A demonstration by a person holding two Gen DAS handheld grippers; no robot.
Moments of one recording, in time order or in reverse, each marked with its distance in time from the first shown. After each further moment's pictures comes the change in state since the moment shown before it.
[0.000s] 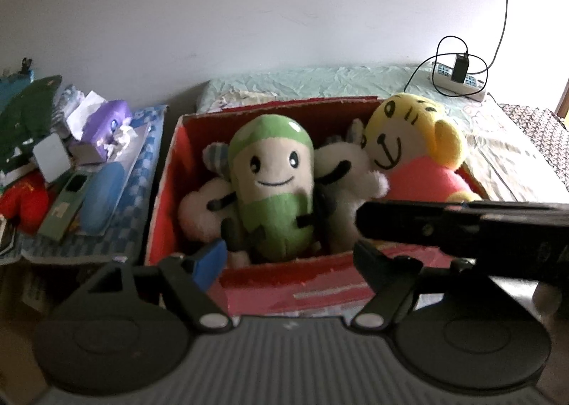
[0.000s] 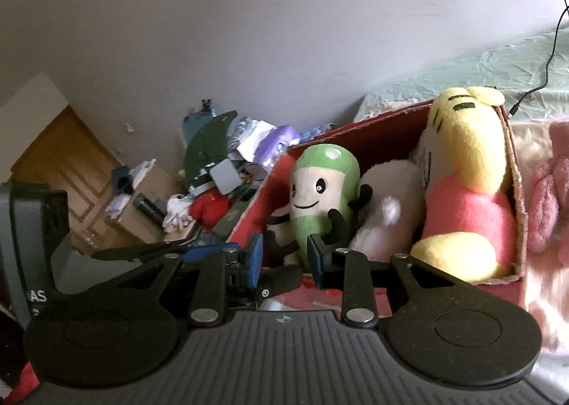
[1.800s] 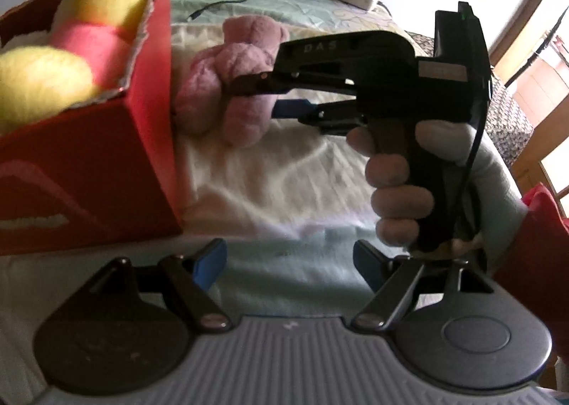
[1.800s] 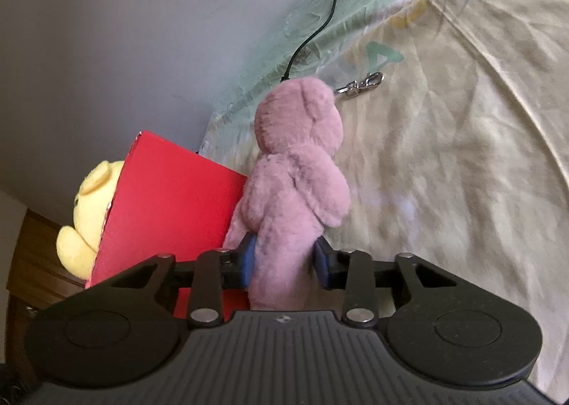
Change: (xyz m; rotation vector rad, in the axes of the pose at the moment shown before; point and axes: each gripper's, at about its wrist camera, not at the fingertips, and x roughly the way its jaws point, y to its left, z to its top) left arm 0.097 -0.210 -0.028 -0.007 0.230 -0.301; right arm -0.029 -0.264 0.002 0.441 0.006 -0.077
